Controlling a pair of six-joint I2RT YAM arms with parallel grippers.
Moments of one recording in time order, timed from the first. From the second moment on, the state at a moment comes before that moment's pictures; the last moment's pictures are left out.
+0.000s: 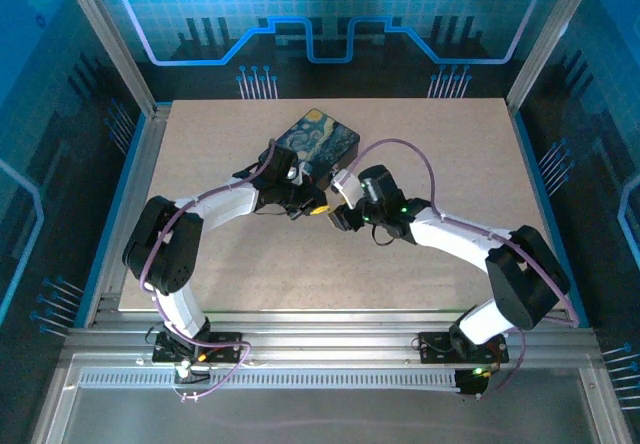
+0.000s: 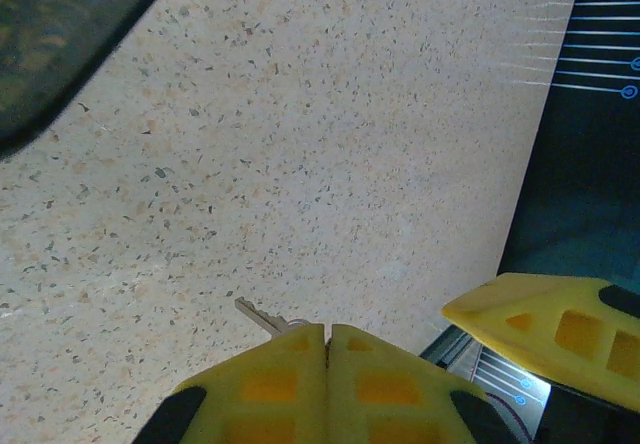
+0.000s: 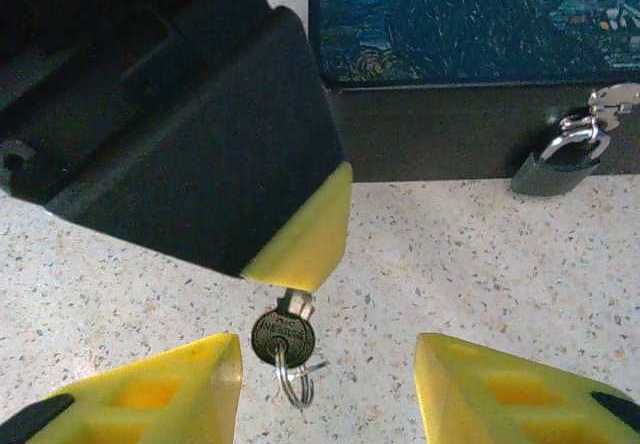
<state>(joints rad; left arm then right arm) -0.43 1.76 1.12 -0.27 0.63 -0.90 0.65 1.52 0.89 -0.09 -0.16 -0.12</state>
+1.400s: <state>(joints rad) -0.43 1.74 1.14 -0.30 0.59 -0.93 0.73 1.62 0.90 0.04 0.03 -0.12</state>
